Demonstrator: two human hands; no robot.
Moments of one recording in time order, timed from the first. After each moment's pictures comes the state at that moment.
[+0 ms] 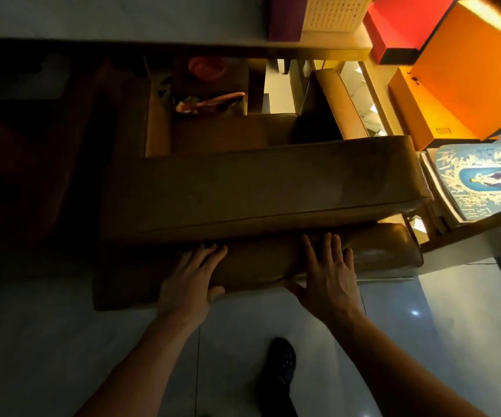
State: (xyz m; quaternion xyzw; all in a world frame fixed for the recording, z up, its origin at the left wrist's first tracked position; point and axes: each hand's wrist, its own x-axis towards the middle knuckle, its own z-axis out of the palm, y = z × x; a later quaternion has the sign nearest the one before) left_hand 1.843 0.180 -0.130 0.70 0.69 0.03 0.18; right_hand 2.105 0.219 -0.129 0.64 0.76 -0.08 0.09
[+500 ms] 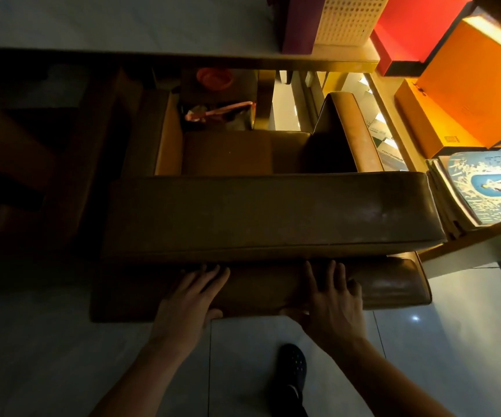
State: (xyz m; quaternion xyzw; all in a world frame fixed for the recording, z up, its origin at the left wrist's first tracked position) left_hand 1.780 0.146 -0.134 0.75 0.65 0.03 0.12; right_hand 2.050 0.177 -0.131 0.65 0.74 -0.09 0.12
